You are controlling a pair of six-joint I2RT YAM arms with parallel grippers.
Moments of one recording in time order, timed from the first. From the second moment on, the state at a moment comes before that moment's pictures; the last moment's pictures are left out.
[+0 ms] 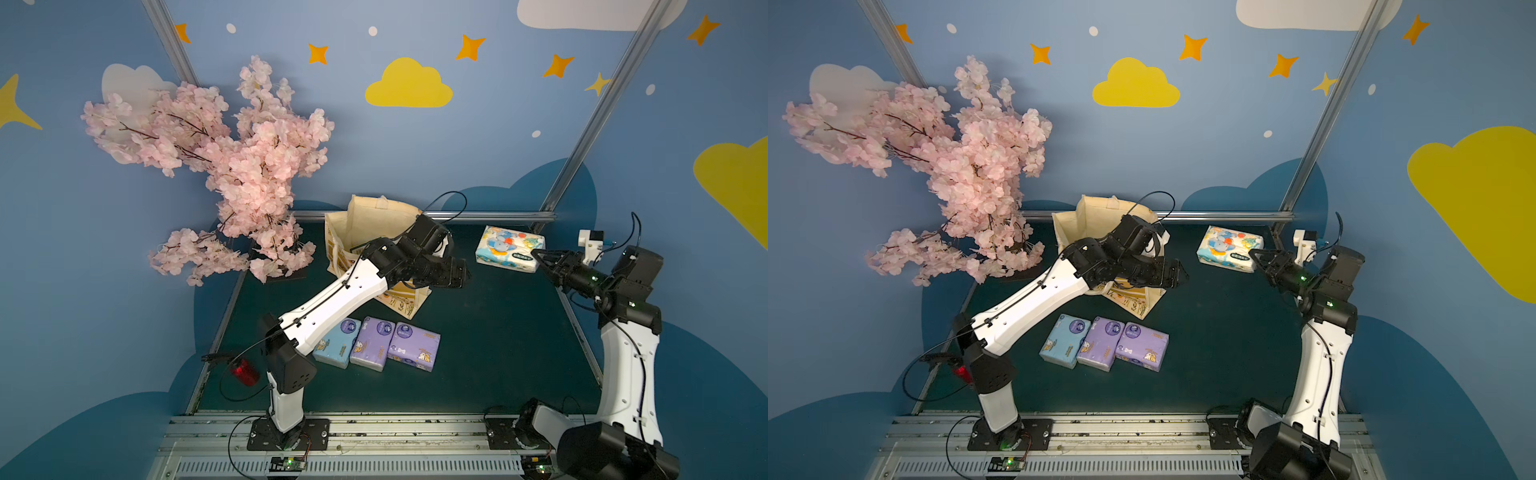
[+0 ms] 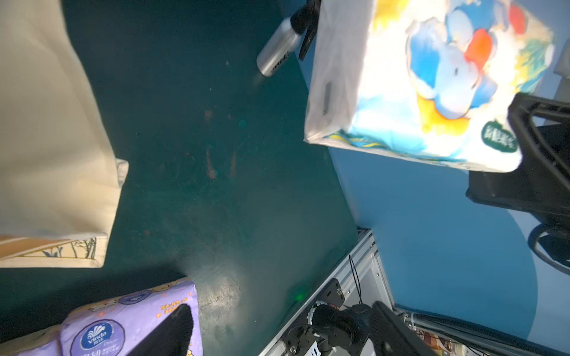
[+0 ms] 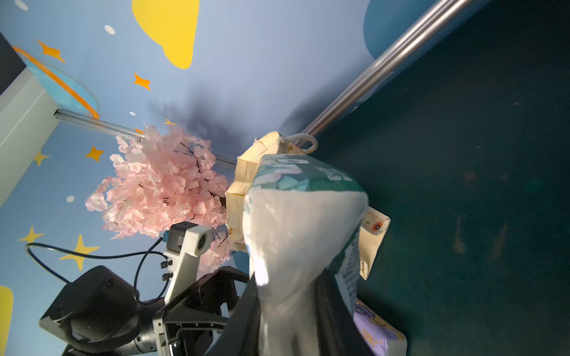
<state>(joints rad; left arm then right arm) -0.84 1.84 2.04 -0.92 0.24 -0.68 -0.37 1.09 1.18 -0.52 -1.05 0.71</state>
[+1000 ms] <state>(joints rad) -0.31 1.29 1.46 -0.89 0.03 -0.80 0.38 2.16 2.44 -0.68 -0.88 0.49</state>
